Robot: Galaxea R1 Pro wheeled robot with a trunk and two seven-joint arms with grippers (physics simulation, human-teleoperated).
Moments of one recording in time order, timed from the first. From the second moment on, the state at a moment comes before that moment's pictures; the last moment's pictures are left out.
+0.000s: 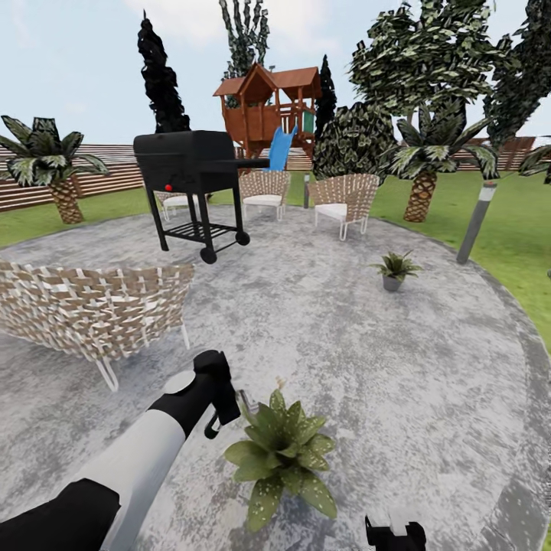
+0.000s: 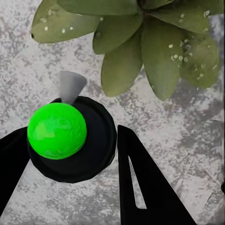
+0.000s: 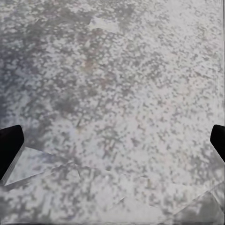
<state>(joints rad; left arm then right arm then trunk) -0.88 -0.13 -0.26 -0.69 -1.17 0.67 -1.14 -0.41 -0.04 0.14 -0.11 -0.05 -0.39 -0.13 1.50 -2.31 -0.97</state>
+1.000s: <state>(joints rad) -0.88 -0.15 -0.39 -0.76 -1.18 0.67 -1.30 -0.41 -0.04 0.14 -0.11 -0.05 -0.40 -0.13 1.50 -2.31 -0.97</state>
